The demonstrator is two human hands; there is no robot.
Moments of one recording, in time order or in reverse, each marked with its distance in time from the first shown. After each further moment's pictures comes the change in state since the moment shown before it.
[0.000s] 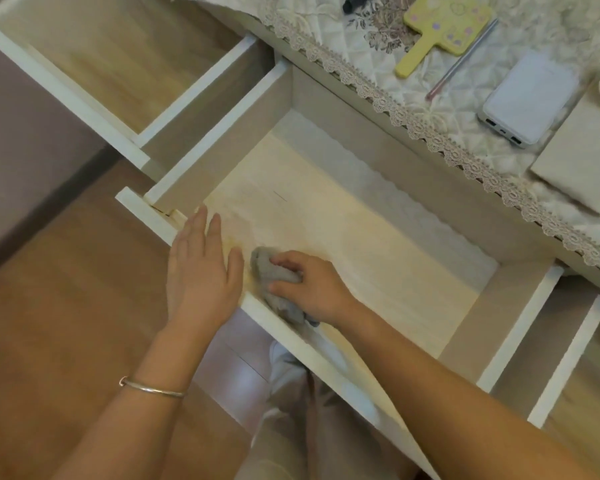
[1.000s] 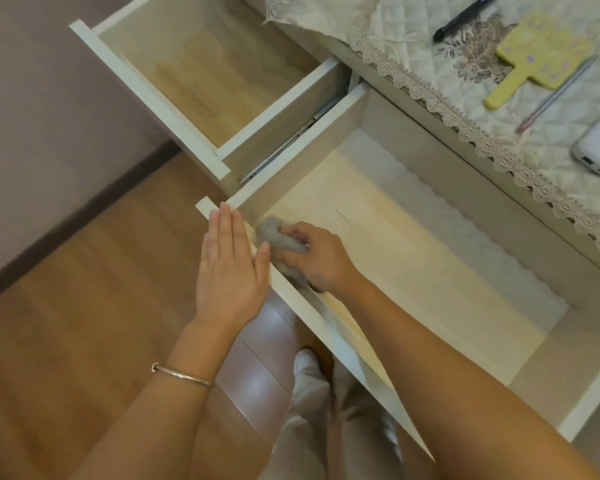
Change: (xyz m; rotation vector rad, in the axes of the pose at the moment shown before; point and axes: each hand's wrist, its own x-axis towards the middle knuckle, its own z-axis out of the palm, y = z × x) left_hand 0.016 -0.049 -0.015 -0.017 -0.048 -0.099; right_hand 0.066 -0.060 0.036 -0.062 0.050 -0.104
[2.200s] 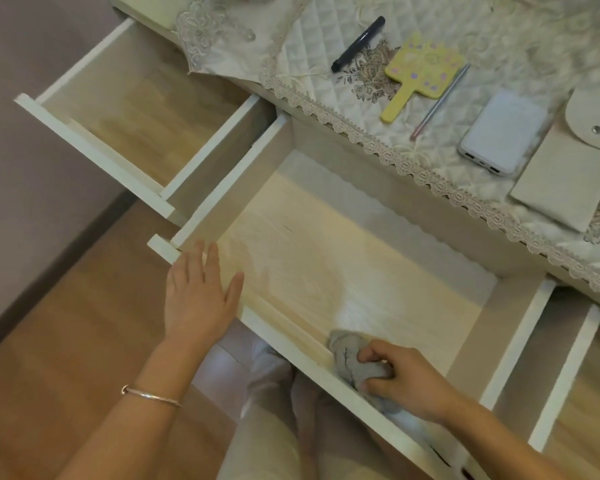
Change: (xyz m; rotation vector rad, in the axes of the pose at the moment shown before) left_hand -0.006 0.032 -0.014 0.221 -0.101 0.039; right_hand -0.171 0.103 -0.080 -0.110 -0.168 0.220
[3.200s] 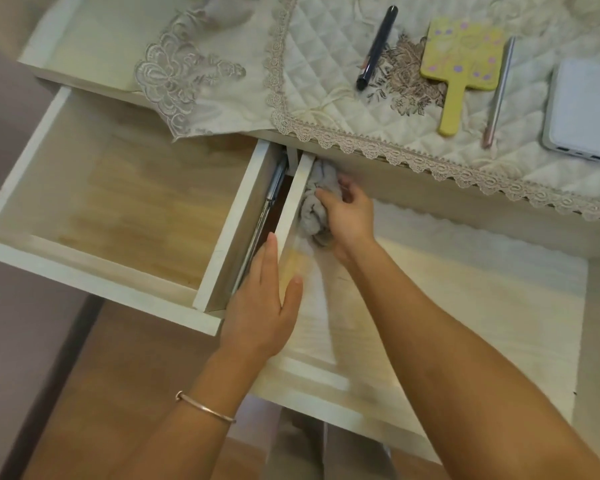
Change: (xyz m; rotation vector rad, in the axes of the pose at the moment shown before) left_hand 0.146 -0.019 -0.023 -0.332 -0.206 0.465; right_hand 0.268 -0.182 -0.063 1.127 0.931 0.076
